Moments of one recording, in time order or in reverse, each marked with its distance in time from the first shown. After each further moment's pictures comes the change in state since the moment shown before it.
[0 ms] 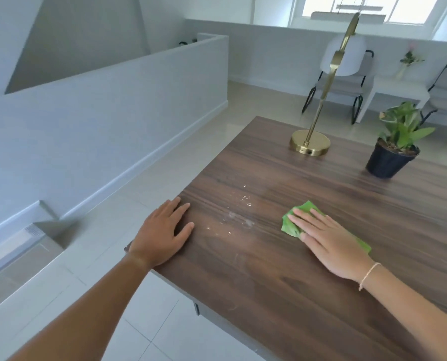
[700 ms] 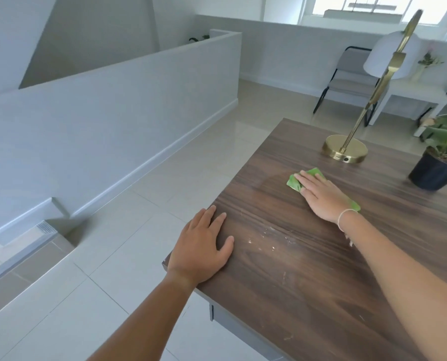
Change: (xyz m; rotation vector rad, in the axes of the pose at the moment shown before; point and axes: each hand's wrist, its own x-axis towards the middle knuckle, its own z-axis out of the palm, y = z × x) left_hand 0.003 -0.003 0.005 -0.037 0.022 0.030; right_hand 0.155 -0.028 -0.003 -0.034 -0.012 0.227
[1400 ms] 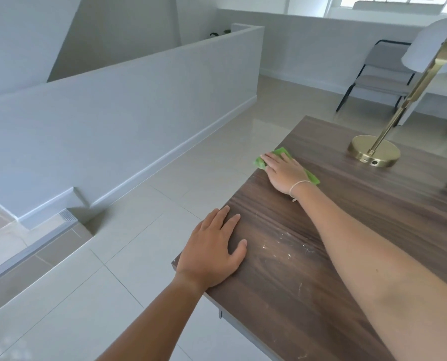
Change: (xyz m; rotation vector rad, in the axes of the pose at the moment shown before) left_hand 0.002 -0.004 0.004 0.009 0.026 -0.010; right_hand 0.086 -0.098 0.016 0.001 -0.018 -0.144
